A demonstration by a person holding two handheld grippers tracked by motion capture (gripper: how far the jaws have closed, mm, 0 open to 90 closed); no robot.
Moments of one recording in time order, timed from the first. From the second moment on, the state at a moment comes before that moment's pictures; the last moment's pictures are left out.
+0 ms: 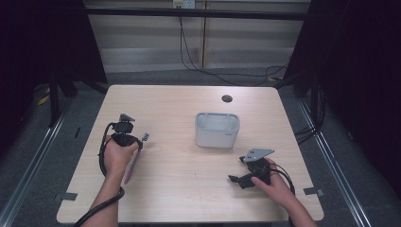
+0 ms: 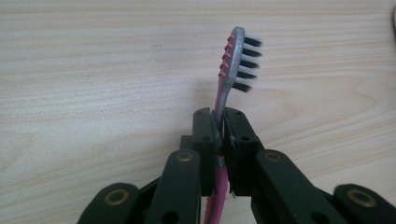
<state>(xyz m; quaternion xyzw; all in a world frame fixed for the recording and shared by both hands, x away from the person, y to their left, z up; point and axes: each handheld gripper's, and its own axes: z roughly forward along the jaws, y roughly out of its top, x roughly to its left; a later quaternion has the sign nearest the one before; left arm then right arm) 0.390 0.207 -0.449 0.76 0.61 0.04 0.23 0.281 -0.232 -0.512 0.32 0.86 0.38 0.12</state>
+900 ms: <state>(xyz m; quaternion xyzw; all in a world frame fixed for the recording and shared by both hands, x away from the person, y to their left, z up) 0.385 0.207 -0.420 0.75 0.59 0.02 0.30 0.281 -0.232 -0.512 0.32 0.86 0.37 0.12</state>
